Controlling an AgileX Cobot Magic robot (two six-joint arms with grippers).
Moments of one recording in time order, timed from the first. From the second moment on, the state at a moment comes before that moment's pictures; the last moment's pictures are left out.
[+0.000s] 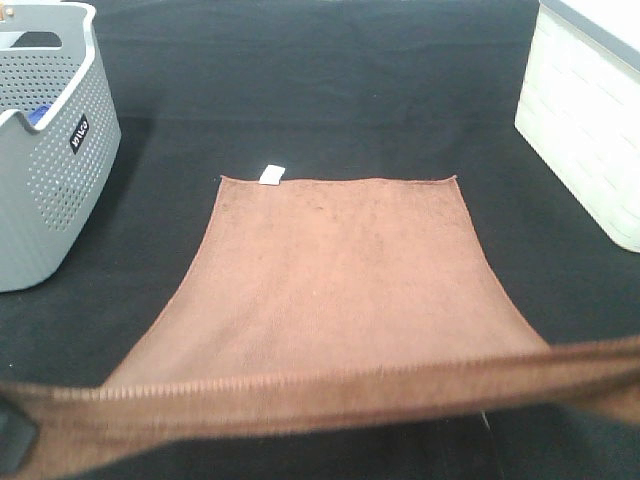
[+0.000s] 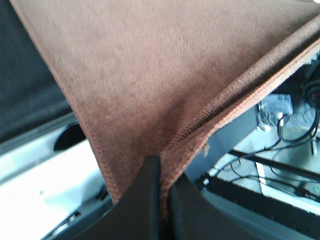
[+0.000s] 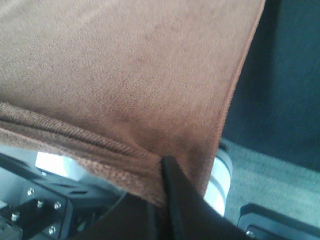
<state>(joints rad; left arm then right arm) -0.40 0.94 -0.68 -0.65 1.12 -0.03 0.24 0.81 -0.71 0.30 1.21 -0.01</state>
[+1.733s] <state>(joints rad) -0.76 1.62 -0.72 -0.57 1.03 0.03 0.22 1.40 -0.56 0.23 1.08 -0.09</state>
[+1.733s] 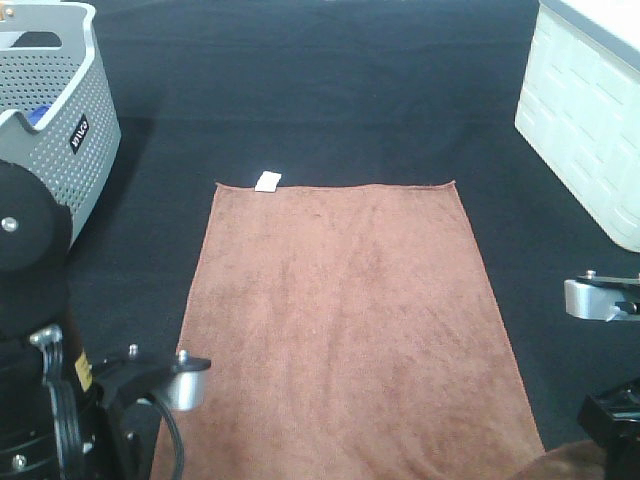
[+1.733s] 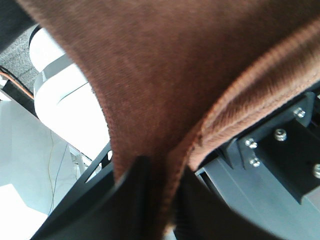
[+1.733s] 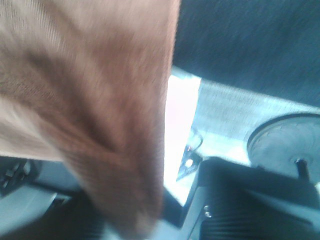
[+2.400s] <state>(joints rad) -0.81 1.62 -0.72 -0.57 1.03 -0.05 0.22 1.40 -0.56 0.42 1.20 -0.19</state>
